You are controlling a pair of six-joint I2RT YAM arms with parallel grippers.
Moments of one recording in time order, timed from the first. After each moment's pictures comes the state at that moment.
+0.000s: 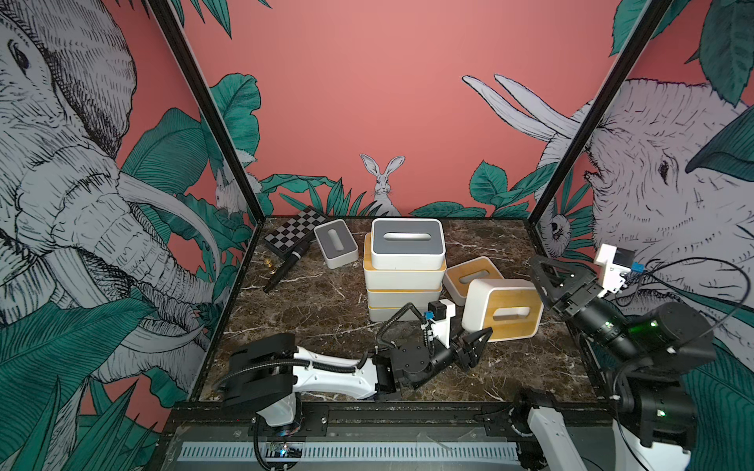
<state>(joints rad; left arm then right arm) -1.47 1.53 0.85 0.88 -0.41 -0.52 -0.12 0.58 1.25 -0.55 -0.77 1.04</state>
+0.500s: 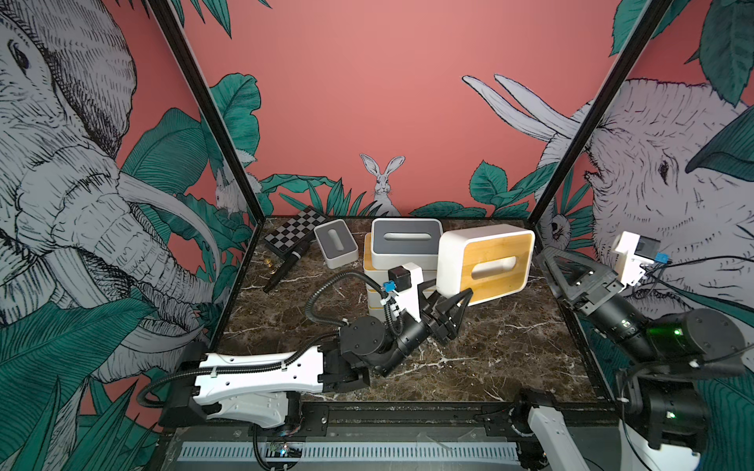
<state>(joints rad) -1.47 1.17 1.04 0.48 -0.52 -0.36 -0.12 0.61 1.30 -0.44 -0.78 1.08</state>
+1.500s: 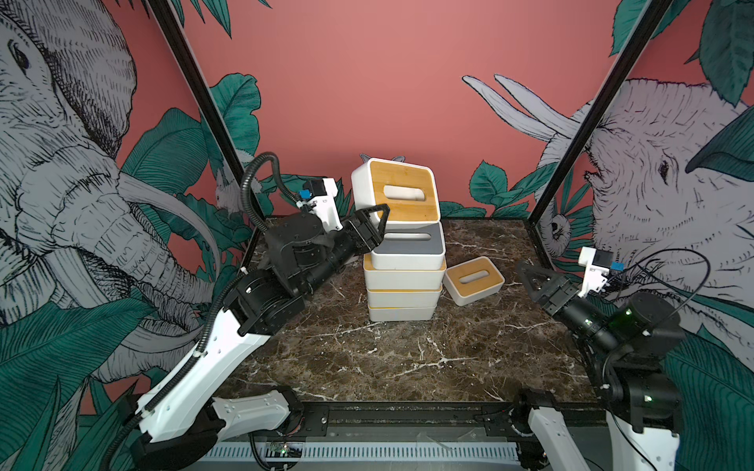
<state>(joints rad) -0.81 1.17 1.63 -0.52 -0.12 -0.85 -0.07 0.58 1.14 -0.67 -0.65 0.77</state>
